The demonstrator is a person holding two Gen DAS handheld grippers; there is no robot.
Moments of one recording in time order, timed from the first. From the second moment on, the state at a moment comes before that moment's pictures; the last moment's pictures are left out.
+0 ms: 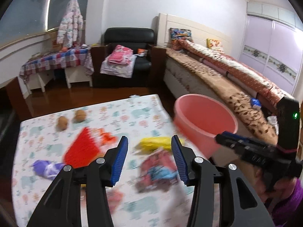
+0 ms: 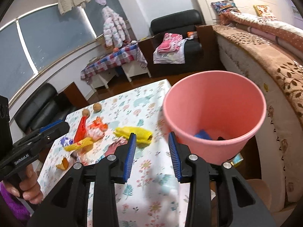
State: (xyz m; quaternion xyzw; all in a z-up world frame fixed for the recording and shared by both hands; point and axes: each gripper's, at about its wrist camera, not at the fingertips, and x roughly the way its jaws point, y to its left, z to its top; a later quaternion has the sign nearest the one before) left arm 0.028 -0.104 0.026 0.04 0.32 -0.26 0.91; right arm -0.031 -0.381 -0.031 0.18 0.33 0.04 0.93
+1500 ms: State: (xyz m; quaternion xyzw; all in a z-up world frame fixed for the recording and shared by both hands) left arm 0.042 -0.004 -0.002 0.01 0.35 -0.26 0.90; right arm 0.013 -0.305 -0.079 0.19 0.44 0.08 0.87
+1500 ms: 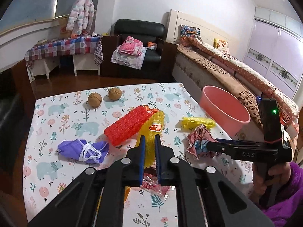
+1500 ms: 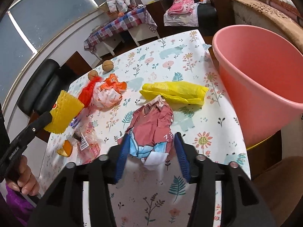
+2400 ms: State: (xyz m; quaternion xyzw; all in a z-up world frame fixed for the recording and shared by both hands) left arm 0.037 -0.049 0.016 -0.04 0.34 -0.26 0.90; right arm -0.028 -0.328 -0.033 0.18 0.35 0.10 0.91
